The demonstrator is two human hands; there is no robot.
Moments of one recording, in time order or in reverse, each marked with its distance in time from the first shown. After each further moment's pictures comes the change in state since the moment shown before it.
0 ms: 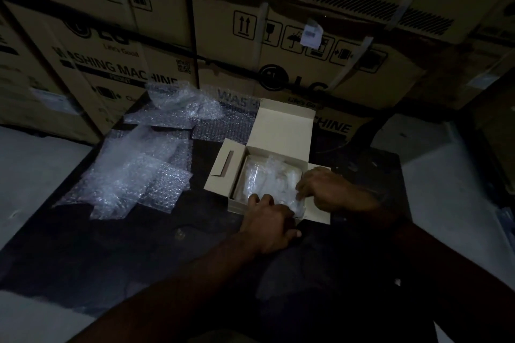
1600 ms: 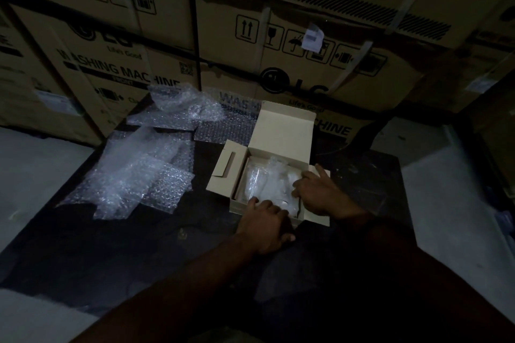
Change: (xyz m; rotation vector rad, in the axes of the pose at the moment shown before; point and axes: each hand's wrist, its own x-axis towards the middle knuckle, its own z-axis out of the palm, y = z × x) left_hand -0.004 -0.012 0.008 0.083 -0.053 0.050; right_hand 0.014 -0.035 0.003 -0.216 -0.152 0.290
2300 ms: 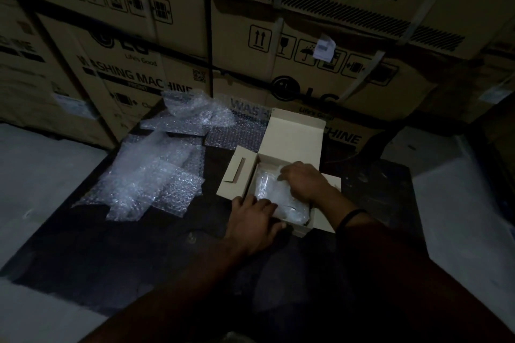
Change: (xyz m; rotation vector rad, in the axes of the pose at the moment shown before) left_hand -0.020 -0.029 -0.007 0.036 0.210 -0.167; right_hand 0.057 -0.011 -0.023 0.172 0.129 -0.036
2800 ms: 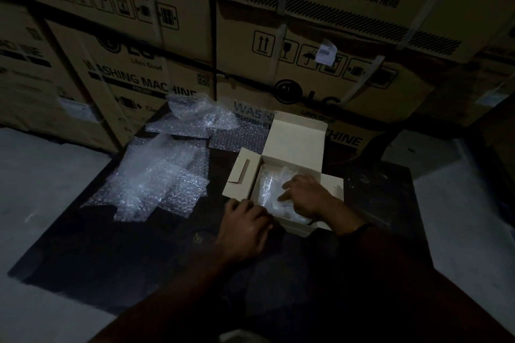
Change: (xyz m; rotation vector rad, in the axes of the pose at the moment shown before) left_hand -0.027 -0.026 0.011 -0.082 0.373 0.170; right_hand -0.029 -0.025 -0.001 -0.069 -0.076 -0.069
